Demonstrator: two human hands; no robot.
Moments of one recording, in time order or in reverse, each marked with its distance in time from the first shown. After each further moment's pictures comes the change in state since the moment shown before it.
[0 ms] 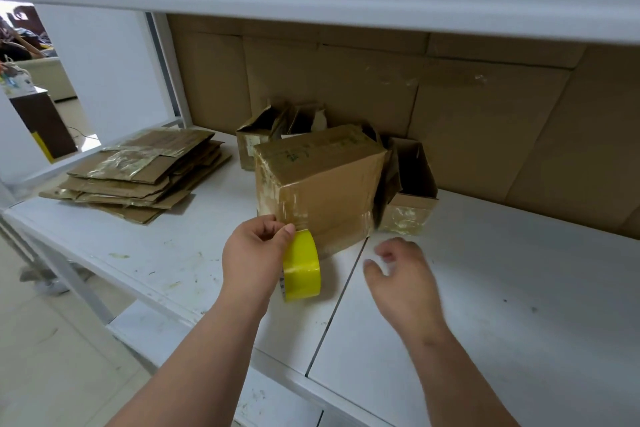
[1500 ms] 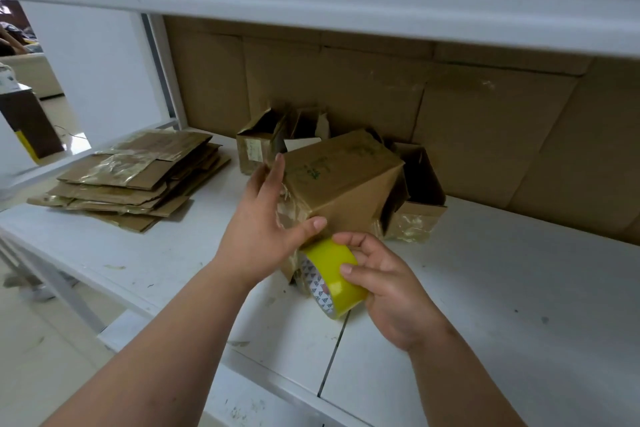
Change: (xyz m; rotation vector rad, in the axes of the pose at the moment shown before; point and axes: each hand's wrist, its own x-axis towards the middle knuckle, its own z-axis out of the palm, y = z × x) left_hand 0.043 0.027 -0.017 0.494 -0.302 0.505; right_hand 0.008 -0.031 0.014 1.101 -0.579 0.023
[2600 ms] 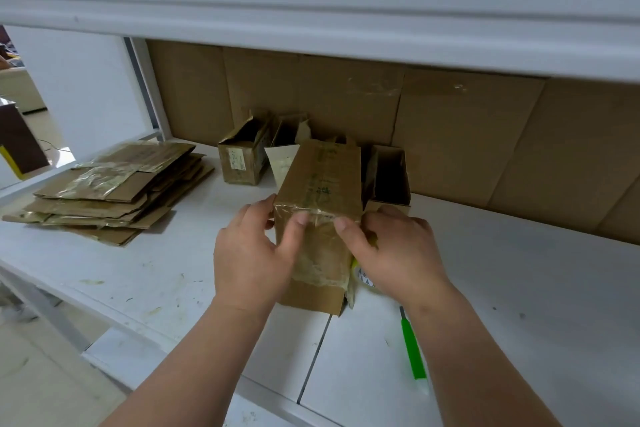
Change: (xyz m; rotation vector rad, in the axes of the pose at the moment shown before) left_hand -0.021 0.027 0.032 0.077 0.365 0.005; right_hand 0.006 -0.054 -0.022 -1.600 0.380 -0.240
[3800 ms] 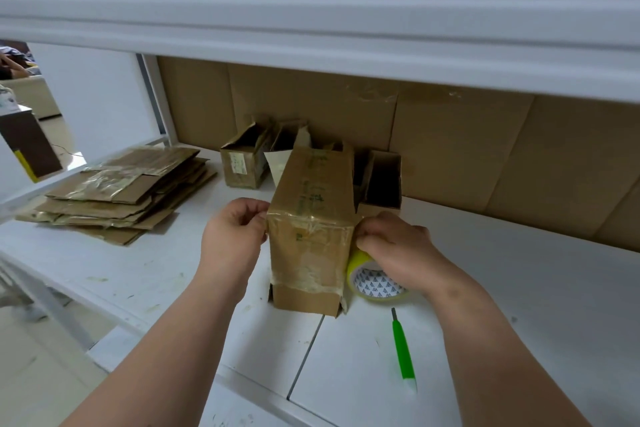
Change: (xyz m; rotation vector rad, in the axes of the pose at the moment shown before) left_hand 0.020 -0.002 -0.011 -0.471 -0.135 -0.516; right_hand 0.004 0.022 -0.026 0.275 -0.365 0.052
